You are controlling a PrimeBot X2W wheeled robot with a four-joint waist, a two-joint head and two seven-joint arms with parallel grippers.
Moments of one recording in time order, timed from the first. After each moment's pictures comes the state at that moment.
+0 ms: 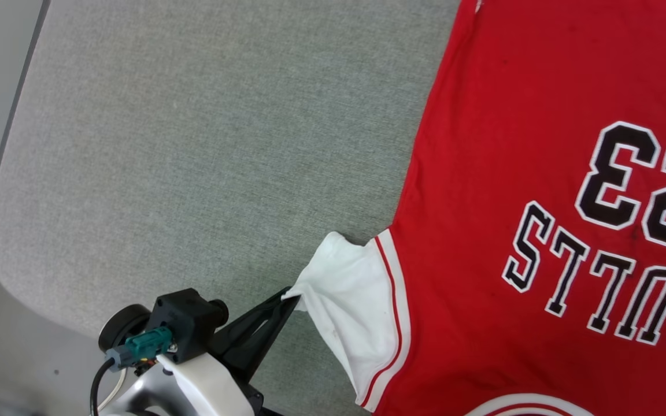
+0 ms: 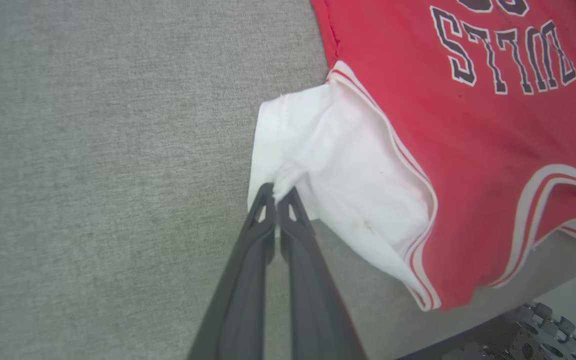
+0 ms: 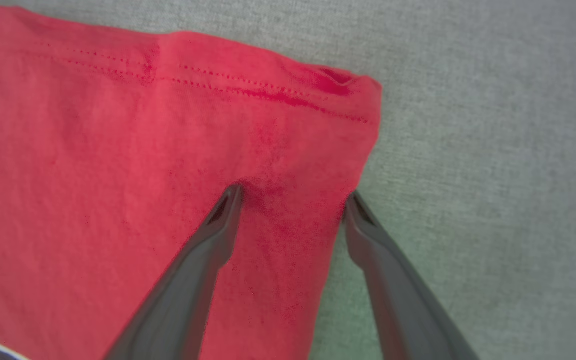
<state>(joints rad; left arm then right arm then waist) -0.20 0.71 -0.68 -0.47 -0.71 0.15 0.18 -0.92 -0.55 -0.20 0.30 0.26 0.13 1.22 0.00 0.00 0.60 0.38</state>
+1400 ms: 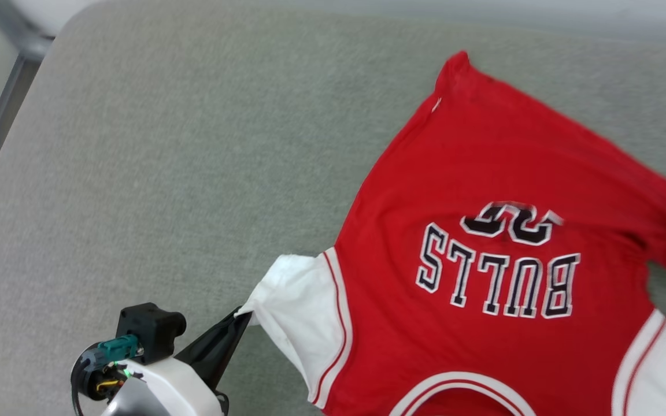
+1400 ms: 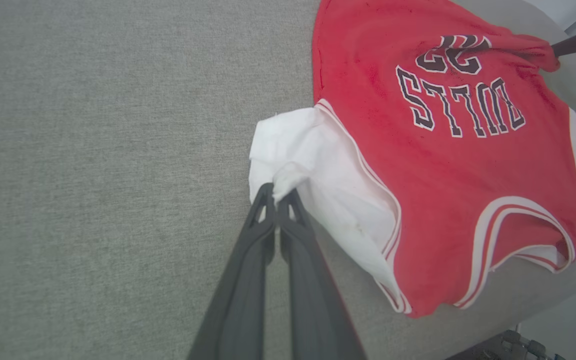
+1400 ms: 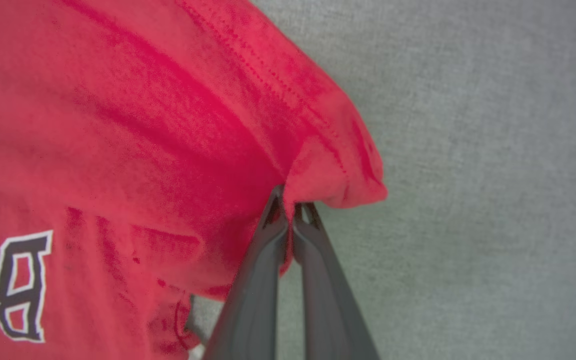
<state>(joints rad) -0.12 0.71 -0.63 -0.29 -0.80 0.18 0.09 -0.58 -0.47 -0.06 0.41 0.35 0.13 1.01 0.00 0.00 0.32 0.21</state>
